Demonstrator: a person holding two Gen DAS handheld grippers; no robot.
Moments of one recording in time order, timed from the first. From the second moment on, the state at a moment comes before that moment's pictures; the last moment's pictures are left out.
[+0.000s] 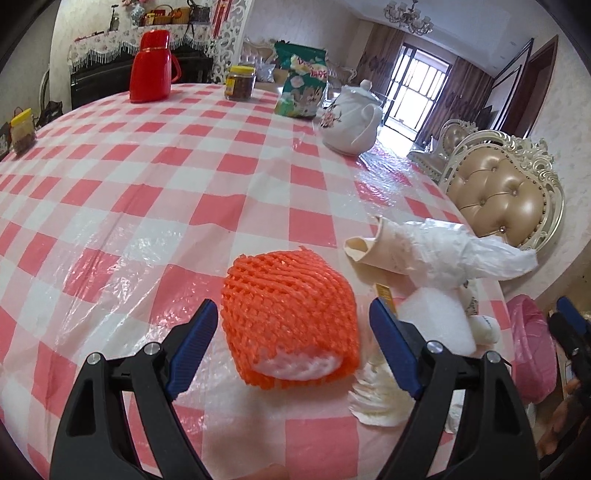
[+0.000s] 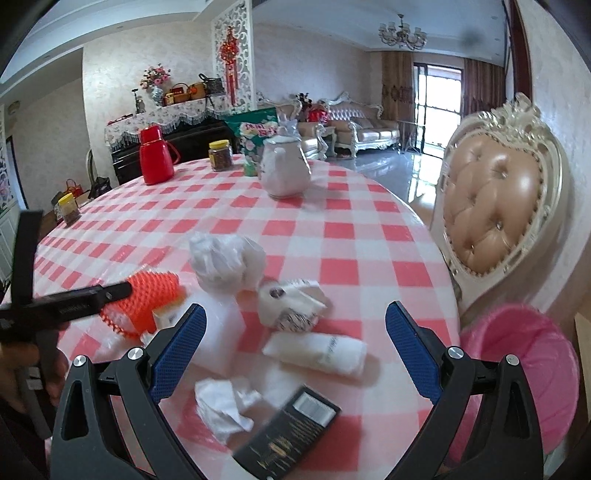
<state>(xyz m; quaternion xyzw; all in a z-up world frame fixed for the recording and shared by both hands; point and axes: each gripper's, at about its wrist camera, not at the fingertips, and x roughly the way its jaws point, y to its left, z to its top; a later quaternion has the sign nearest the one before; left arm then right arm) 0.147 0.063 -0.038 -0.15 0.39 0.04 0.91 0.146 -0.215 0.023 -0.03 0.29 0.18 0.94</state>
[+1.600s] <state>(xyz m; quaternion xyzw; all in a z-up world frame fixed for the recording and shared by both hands) 0.138 0.065 -0.035 -0.16 0.38 0.04 0.91 0.222 -0.126 0.003 -0.09 0.38 0.24 0.89</state>
